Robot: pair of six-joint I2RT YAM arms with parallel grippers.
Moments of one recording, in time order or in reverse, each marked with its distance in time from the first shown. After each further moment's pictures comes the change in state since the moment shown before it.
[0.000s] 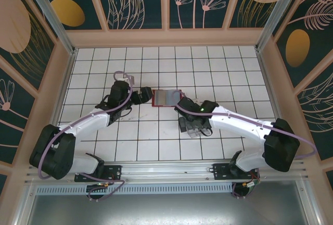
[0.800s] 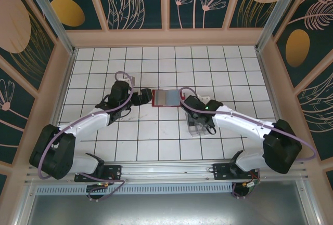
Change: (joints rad) left arm 0.000 0.000 0.008 -0.035 0.000 0.052; right arm -0.093 -0.027 -0.064 0.039 0.161 0.047
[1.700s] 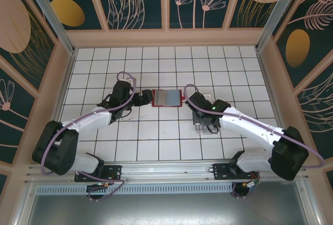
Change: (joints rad) left arm 0.000 0.050 0.016 -0.009 0.000 0.015; right arm -0.030 -0.095 0.012 0.052 -0.111 -0.048
